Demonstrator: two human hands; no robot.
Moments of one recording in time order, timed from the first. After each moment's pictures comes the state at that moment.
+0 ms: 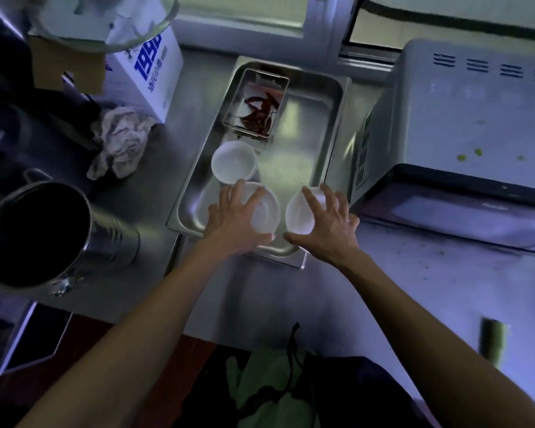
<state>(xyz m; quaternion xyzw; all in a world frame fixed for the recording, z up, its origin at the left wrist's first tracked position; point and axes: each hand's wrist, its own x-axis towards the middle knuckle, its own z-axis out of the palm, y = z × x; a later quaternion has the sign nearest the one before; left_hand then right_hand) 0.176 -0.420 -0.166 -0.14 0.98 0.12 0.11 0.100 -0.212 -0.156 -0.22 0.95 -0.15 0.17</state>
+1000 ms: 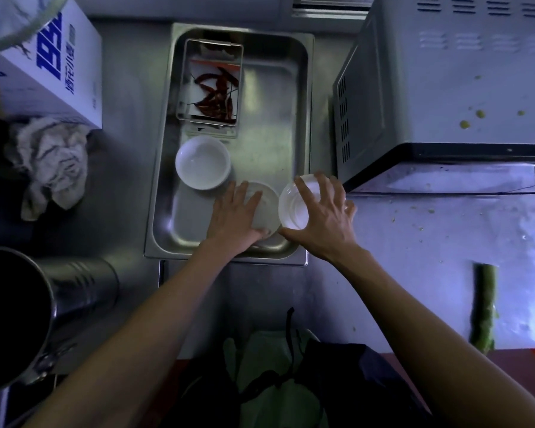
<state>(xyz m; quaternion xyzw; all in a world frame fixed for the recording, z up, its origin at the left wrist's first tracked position) 0.135 -0.432 -0.217 -0.02 0.97 0.12 0.22 0.101 -0.230 -0.172 -0.15 0.97 -0.10 0.15</state>
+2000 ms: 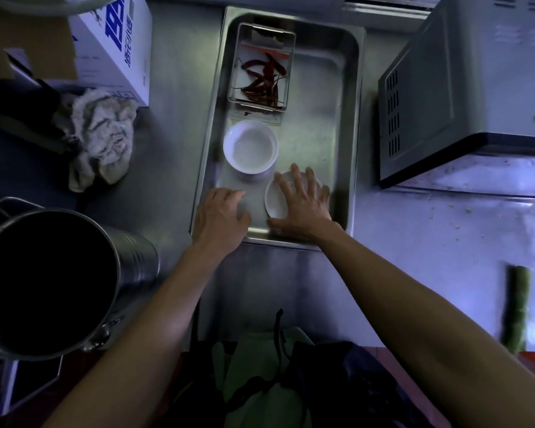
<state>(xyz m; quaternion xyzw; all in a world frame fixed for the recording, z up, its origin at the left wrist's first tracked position) 0.203 -0.524 -0.193 -0.14 0.96 0.24 0.08 0.109 -0.340 -0.249 -0.22 0.94 -0.06 0.24</state>
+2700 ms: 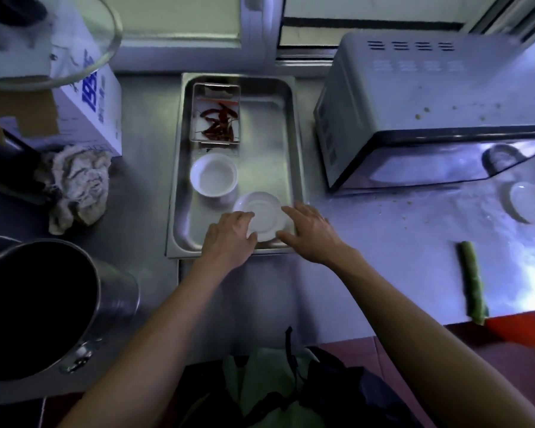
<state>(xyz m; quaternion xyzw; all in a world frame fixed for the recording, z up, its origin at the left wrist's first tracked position) 0.200 -0.457 -0.163 -0.02 0.97 0.21 0.15 0.162 -0.255 -0.148 -0.16 0.95 -0.17 0.21</state>
